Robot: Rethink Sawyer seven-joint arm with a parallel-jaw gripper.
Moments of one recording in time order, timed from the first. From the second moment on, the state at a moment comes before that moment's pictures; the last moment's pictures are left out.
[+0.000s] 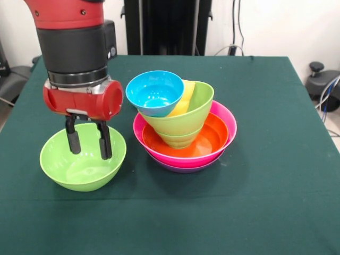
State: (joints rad) arm -0.77 -0.49 0.66 1.29 -0.61 0.71 2.12
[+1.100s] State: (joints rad) arm -0.77 -0.37 0.66 1.29 -0.65 0.69 2.12
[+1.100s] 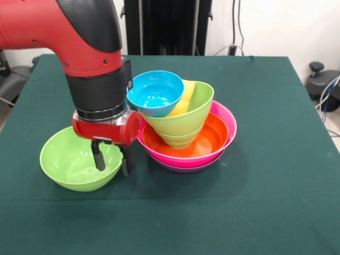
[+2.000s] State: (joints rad) arm -0.77 -0.31 0.66 1.26 -0.66 0.69 2.12
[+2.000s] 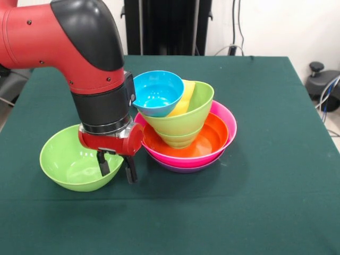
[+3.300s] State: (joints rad) arm -0.77 -0.33 0.66 1.26 -0.67 0.69 2.12
